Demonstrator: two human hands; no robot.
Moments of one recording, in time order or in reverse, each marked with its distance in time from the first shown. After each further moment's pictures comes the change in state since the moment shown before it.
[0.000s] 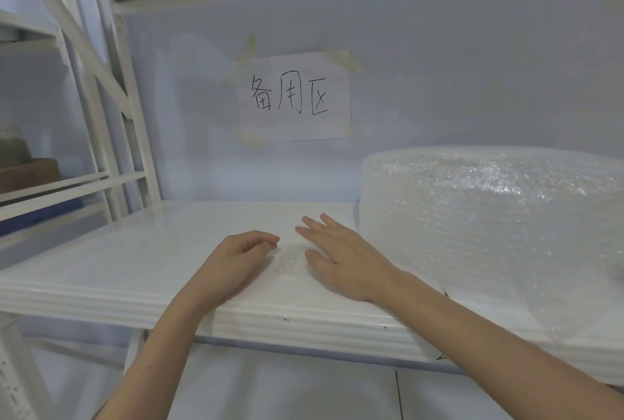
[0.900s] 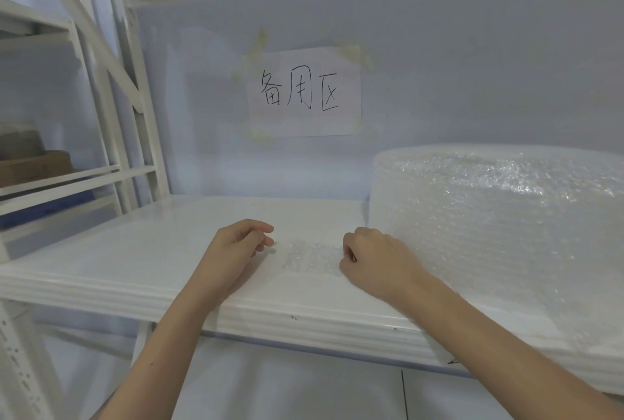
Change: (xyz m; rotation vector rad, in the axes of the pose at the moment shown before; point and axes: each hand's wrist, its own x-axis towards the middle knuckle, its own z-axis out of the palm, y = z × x) left_hand -0.001 -0.001 -0.003 -0.159 0.192 -0.035; right_hand -0.010 0.008 -0.009 -0.254 0.091 0.200
